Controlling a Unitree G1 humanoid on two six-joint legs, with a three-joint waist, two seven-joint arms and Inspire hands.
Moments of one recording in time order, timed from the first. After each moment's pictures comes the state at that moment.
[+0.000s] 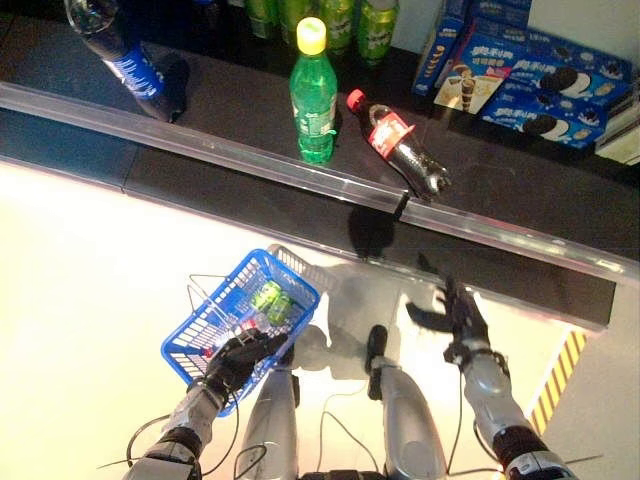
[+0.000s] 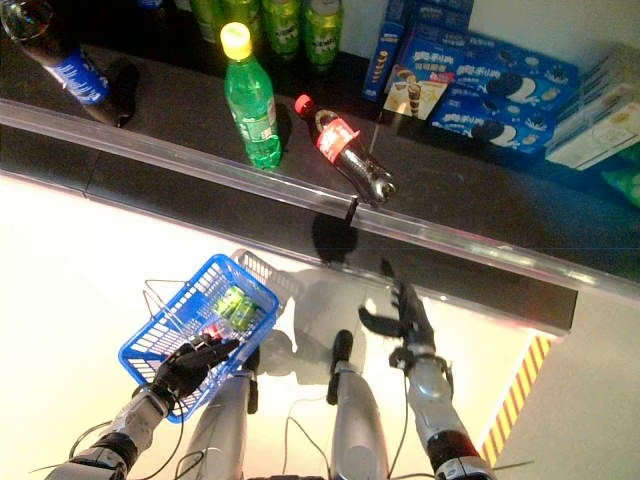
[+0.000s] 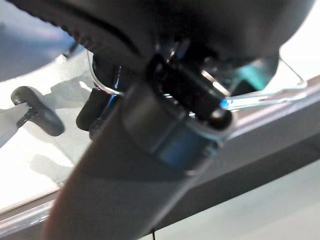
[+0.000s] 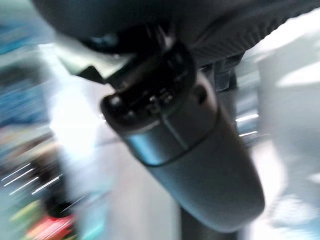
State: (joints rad) left arm -0.27 0.33 -0.11 1.11 -0.87 -0.09 -0.40; right arm -0.23 -0.32 0.14 0.54 0.26 -0.40 -0.14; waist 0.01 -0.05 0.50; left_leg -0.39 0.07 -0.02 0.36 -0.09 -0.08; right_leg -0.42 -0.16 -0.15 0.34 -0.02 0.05
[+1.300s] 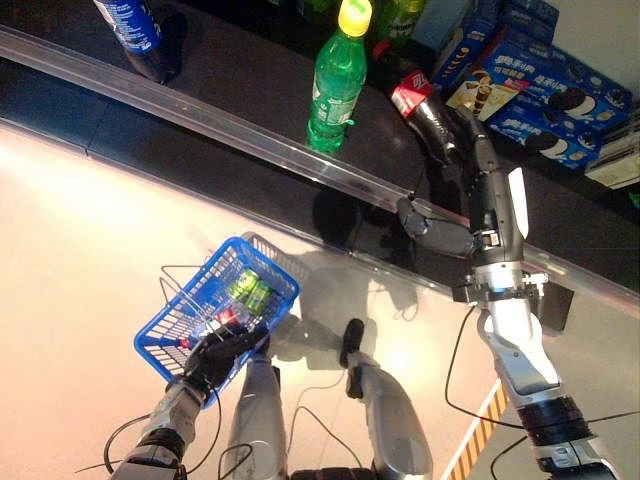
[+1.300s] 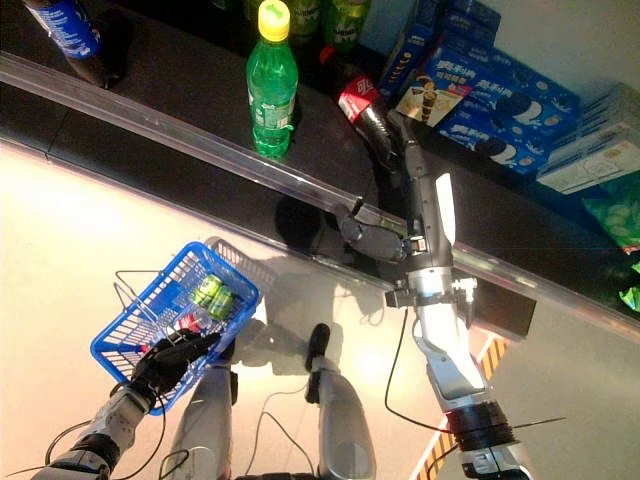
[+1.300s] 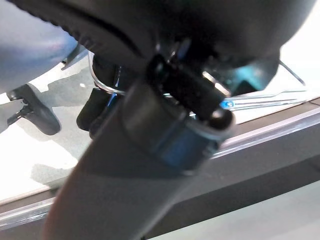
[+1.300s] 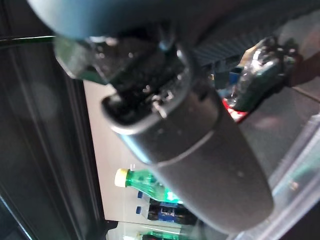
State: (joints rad) left arm -0.26 0.39 -0.09 1.10 -0.89 -0.10 -0.37; right arm -0.26 -0.47 0.13 0.00 0.05 -0.42 -0.26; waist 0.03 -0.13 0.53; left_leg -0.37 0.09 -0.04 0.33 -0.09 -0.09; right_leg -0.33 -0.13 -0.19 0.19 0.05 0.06
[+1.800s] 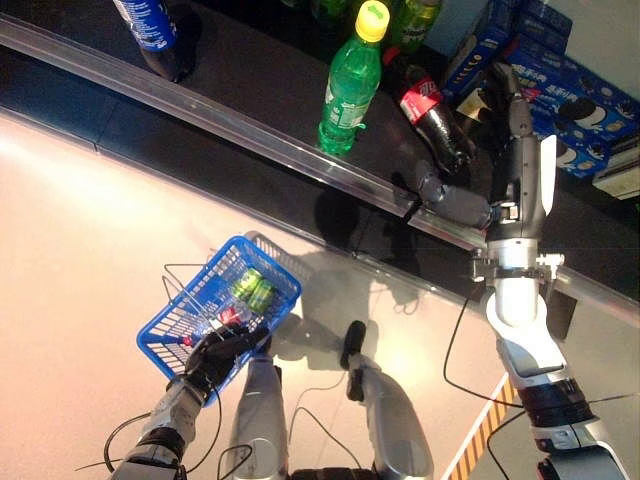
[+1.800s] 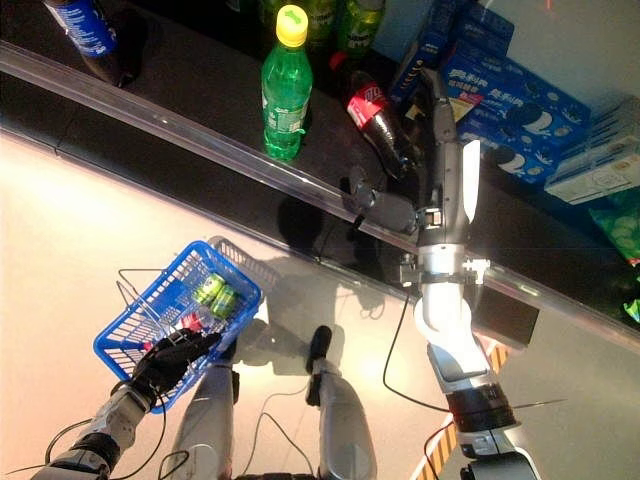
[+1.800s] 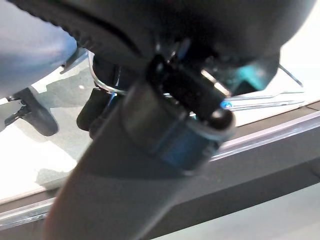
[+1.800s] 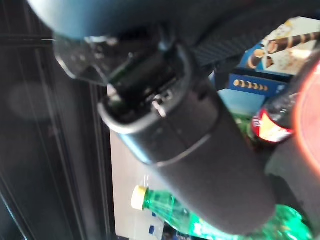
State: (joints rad) left arm -0.27 0.39 -0.10 1.09 -0.89 -0.09 -0.36; right arm -0.39 -0.50 0.11 -0.02 0.02 -0.33 -0.40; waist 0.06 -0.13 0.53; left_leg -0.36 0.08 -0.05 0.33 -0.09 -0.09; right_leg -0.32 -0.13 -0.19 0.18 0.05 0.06
